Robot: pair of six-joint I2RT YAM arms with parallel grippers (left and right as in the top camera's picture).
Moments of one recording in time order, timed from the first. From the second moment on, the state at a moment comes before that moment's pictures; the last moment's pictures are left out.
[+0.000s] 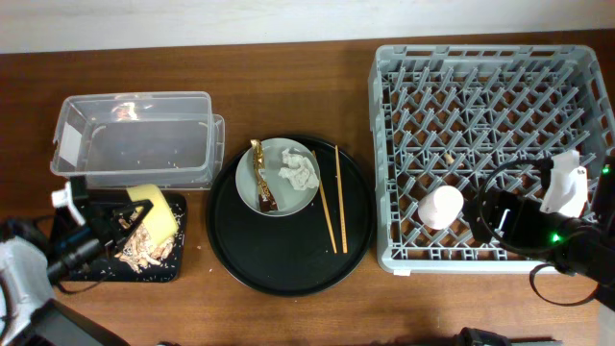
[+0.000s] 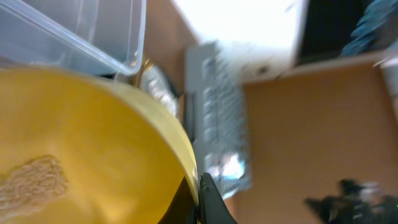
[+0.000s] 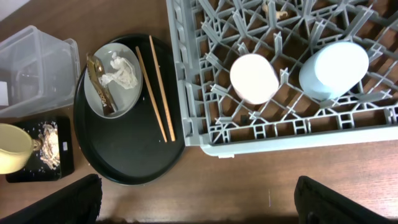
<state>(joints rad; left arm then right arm) 0.80 1.54 1.00 -1.27 1.29 0.52 -0.28 1.04 1.54 -1.58 -0.39 0.12</state>
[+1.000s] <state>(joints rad) 0.25 1.35 1.12 -1.29 0.69 0.23 -0.28 1.05 1.54 -1.58 -0.39 0.12</state>
